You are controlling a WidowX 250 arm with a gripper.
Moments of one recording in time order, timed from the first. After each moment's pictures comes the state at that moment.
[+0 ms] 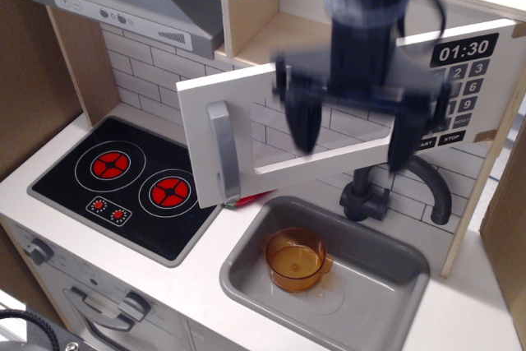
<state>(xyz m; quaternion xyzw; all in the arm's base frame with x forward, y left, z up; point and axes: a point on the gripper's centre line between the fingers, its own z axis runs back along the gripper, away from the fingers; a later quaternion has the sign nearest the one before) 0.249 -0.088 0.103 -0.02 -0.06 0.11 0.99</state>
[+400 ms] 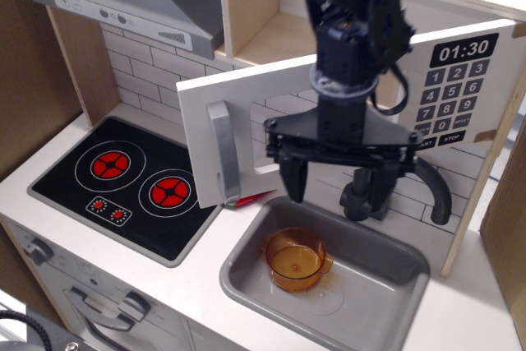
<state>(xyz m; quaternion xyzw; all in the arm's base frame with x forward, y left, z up) 0.259 -0.078 0.048 -0.03 -0.04 0.16 0.99</state>
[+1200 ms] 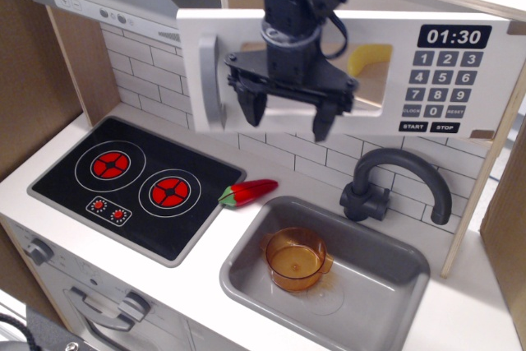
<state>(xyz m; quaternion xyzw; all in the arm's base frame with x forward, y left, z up) 0.314 -0.001 0.051 0.03 -0.12 0.11 0.99</state>
